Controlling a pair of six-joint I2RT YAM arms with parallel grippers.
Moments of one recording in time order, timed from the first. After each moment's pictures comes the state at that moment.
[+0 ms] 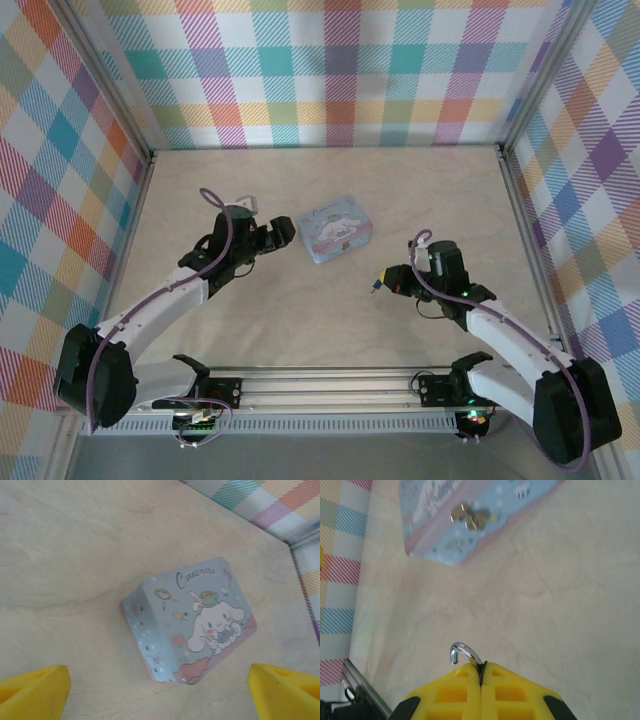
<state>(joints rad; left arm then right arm) -0.46 1.20 0.80 -0.17 -0.02 -0.69 0.39 0.98 0.44 -0.18 -0.46 0.66</state>
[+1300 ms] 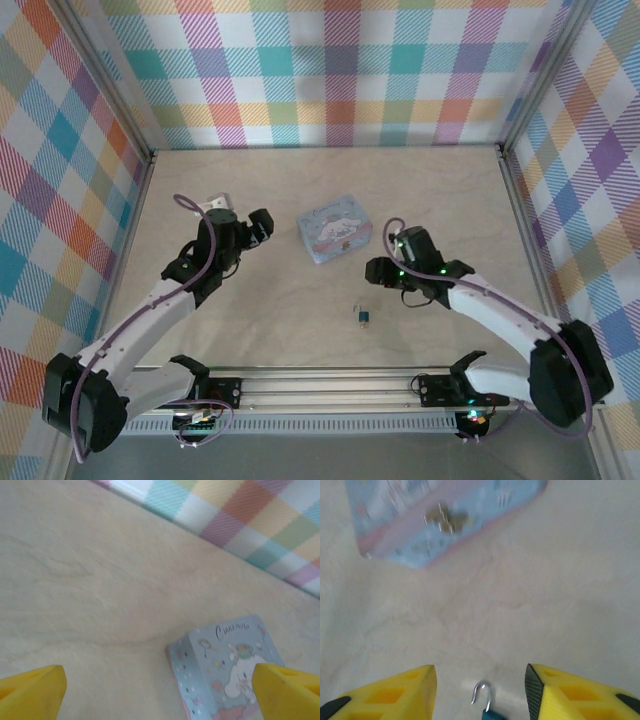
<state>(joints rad) -0.44 1.06 0.79 -0.22 -0.28 -0.68 0.53 1.15 0.68 -0.37 -0.15 0.58</state>
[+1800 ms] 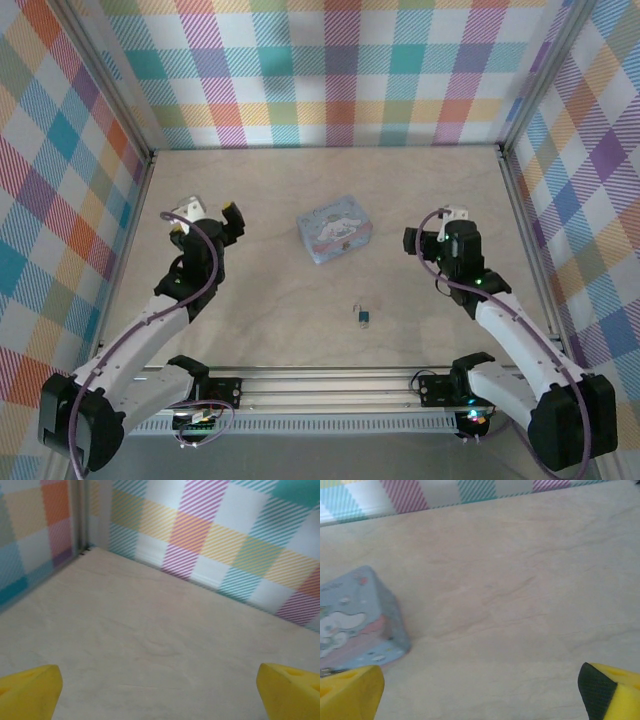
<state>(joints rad) -0.38 0.97 0.64 0.00 -0.66 -0.44 0.28 0.96 0.57 -0.13 0.18 0.24</state>
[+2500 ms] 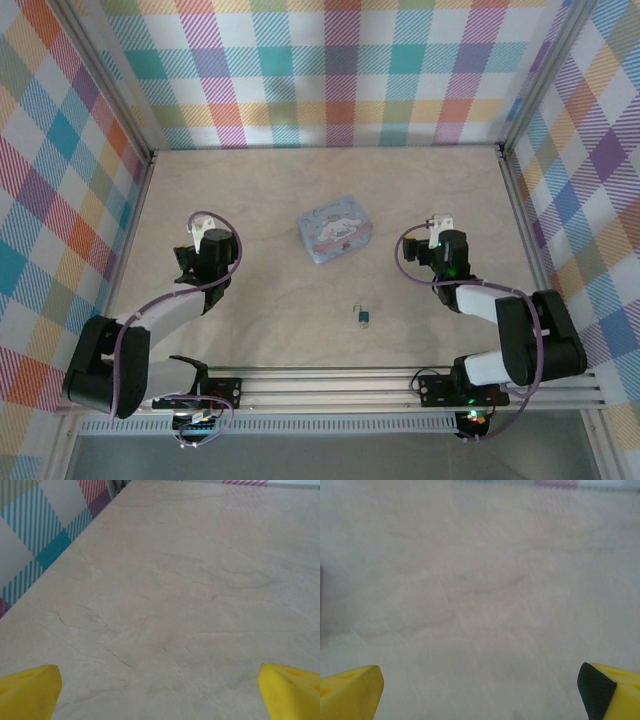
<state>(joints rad) -0.27 1.26 0.49 0.18 -0.64 -0.27 0.17 1.39 0.39 0.56 0.10 -0.01</state>
